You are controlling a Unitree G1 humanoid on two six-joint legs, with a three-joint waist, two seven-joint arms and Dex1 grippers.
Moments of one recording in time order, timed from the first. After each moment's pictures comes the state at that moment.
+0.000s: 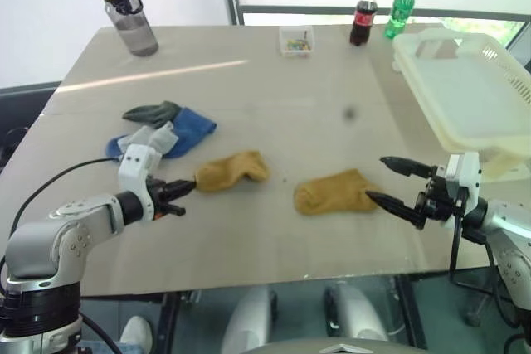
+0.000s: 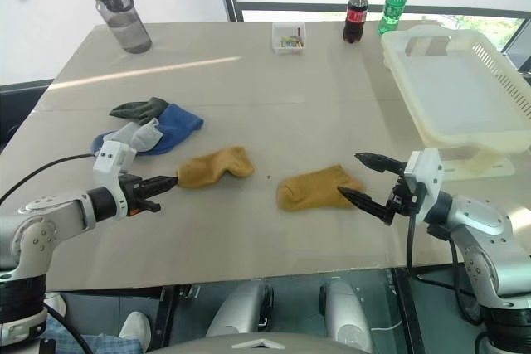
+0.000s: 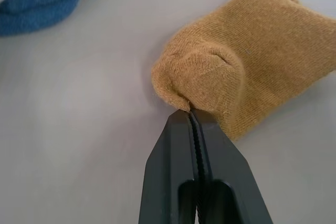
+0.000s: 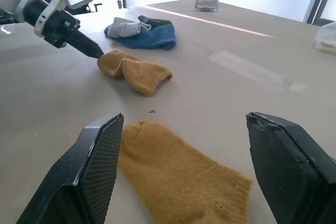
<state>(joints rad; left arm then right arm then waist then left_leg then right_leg) -0.11 0.77 0.36 -0.25 -0.65 1.10 -0.60 0.01 -0.62 -0.16 -0.38 0.59 0.25 0.98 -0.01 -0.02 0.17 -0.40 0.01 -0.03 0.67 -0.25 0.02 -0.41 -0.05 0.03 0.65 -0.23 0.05</state>
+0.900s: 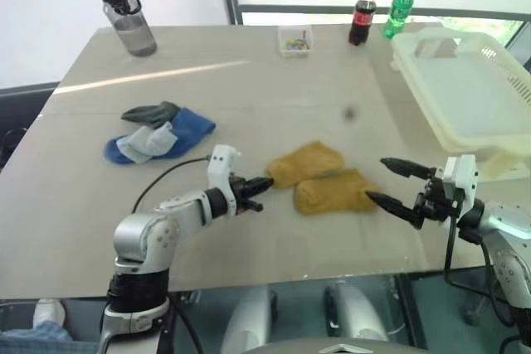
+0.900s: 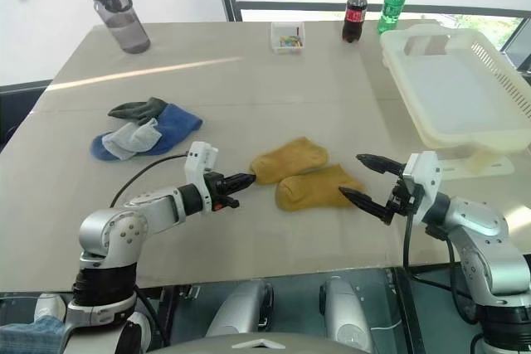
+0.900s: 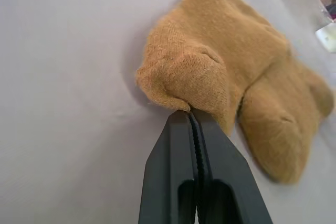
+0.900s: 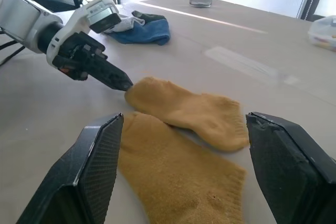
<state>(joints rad) -0.26 0.36 0.13 -0.30 -0.69 1.12 -0.40 0.00 -0.60 -0.14 -0.33 0.54 0.22 0.95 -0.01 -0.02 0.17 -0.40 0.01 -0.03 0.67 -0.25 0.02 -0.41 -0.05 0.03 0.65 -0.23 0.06</state>
